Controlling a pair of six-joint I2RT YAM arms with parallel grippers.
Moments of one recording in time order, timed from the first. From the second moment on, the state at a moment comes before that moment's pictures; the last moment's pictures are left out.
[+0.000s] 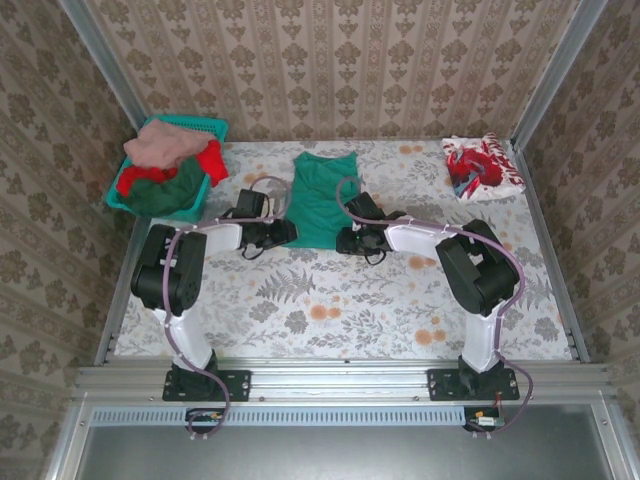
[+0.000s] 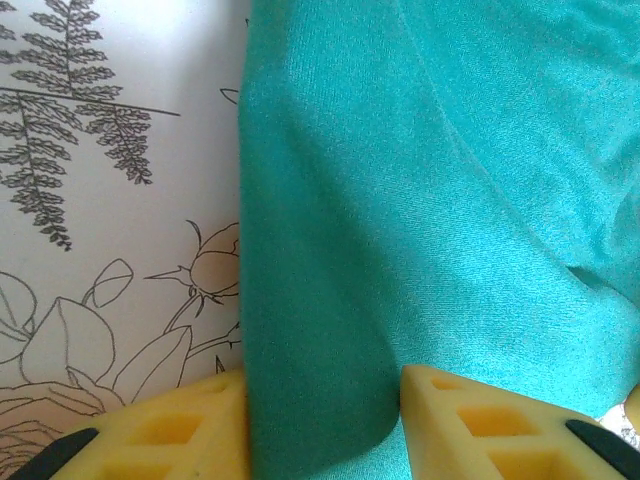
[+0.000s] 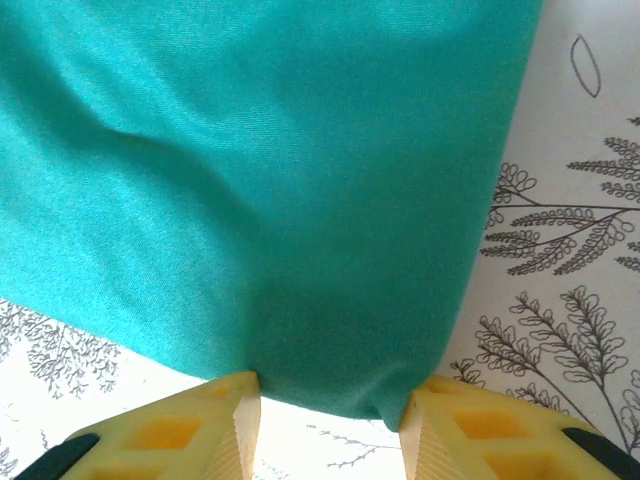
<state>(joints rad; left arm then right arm) -0.34 1.84 0.98 -0.10 0.39 -0.48 0.55 1.92 1.19 -0.32 -0.08 0.58</state>
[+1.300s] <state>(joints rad) -0.56 1.37 0.83 -0.36 0.28 -0.57 0.58 1.48 1.03 -0.47 0.01 0.55</state>
